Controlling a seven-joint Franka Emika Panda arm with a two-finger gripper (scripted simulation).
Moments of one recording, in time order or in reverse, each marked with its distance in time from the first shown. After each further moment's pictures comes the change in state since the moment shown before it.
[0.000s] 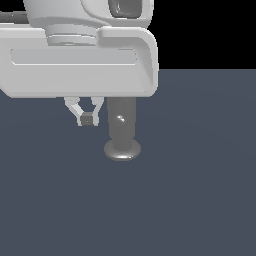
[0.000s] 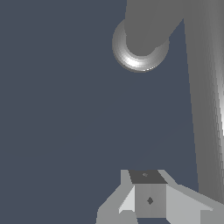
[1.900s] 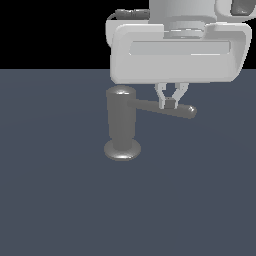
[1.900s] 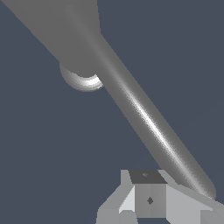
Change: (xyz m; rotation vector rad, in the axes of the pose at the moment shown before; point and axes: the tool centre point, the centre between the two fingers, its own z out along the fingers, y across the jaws) arm 0.039 0.137 -0.013 -0.010 0.039 -0.029
